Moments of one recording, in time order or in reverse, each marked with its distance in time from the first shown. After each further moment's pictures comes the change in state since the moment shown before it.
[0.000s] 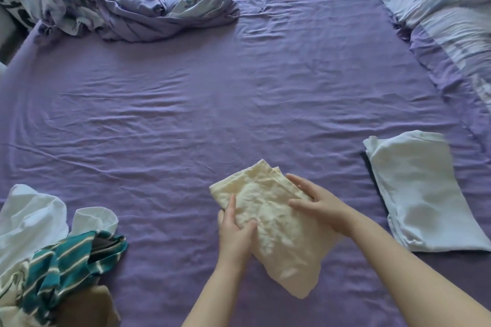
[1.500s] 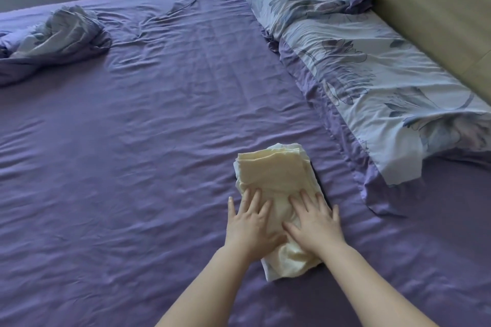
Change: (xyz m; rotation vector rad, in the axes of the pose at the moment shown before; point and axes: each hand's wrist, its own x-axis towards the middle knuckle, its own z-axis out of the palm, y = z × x) left_hand 0.010 0.020 0.311 1.392 -0.553 0.667; right_hand -0.072 0.150 -0.205 -0.880 0.420 0.391
